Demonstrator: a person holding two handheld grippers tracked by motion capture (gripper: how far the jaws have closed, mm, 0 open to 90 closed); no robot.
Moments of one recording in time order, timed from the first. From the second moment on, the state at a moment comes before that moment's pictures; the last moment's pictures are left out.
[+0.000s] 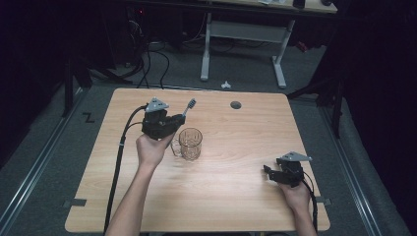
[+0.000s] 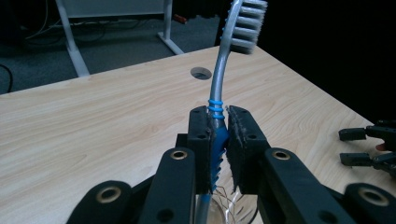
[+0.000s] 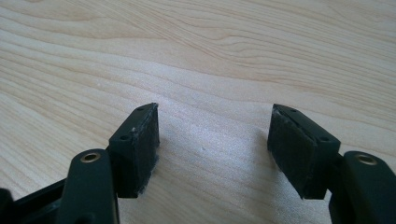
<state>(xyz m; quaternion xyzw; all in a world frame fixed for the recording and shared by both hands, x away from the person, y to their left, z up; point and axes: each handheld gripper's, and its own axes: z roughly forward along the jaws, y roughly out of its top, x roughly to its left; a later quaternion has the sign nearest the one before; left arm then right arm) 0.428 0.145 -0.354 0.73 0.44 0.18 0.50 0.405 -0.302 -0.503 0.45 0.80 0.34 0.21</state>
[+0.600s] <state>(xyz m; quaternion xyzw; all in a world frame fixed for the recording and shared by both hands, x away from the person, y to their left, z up) 0.443 0.146 -0.364 0.69 0.45 0.17 0.54 0.405 -0.302 -0.503 0.45 0.80 0.34 0.21</state>
